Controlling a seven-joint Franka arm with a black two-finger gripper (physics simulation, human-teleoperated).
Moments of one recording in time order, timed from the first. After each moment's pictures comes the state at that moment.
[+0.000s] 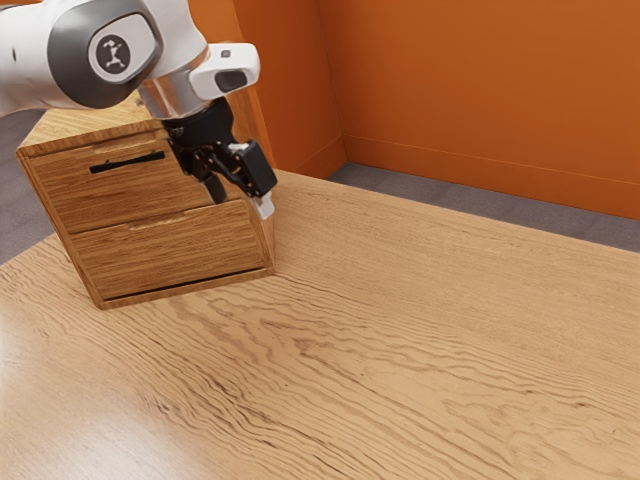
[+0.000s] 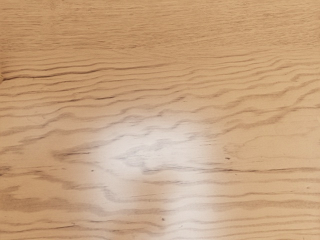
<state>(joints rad) -0.26 0.03 0.35 -1.41 -0.06 1.59 0.13</state>
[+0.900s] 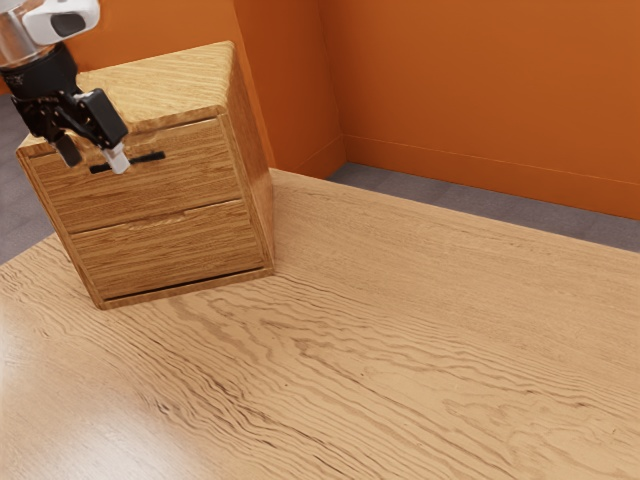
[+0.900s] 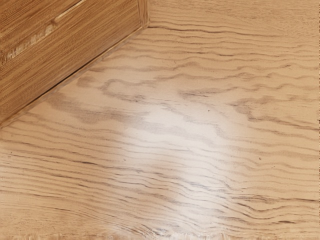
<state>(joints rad) -0.04 -0.01 0.40 -1.23 -0.03 1.35 0.21</state>
